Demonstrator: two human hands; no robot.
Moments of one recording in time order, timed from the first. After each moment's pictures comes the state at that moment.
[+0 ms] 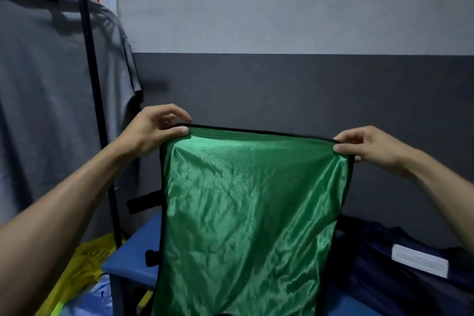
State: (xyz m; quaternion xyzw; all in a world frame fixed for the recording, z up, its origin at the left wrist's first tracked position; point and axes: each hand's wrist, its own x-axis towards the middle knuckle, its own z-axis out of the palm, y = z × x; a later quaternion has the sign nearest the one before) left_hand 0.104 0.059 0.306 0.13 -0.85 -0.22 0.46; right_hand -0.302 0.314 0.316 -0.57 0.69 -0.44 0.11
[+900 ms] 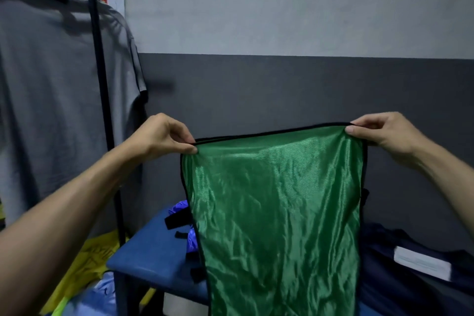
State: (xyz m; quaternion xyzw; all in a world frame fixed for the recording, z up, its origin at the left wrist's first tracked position) left_hand 0.109 0.083 0.307 0.27 -0.87 -0.16 0.37; right_hand -0.300 0.323 0.336 -0.55 0.62 -0.56 0.07
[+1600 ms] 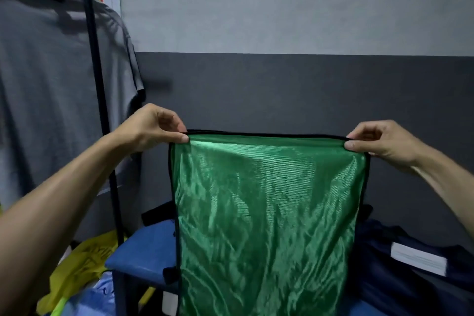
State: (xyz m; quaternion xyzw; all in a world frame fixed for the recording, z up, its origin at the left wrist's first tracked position) left_hand 0.119 0.081 0.321 0.26 -0.86 -0.22 0.38; right_hand -0.303 0.337 0.322 -0.57 0.64 -0.51 0.12
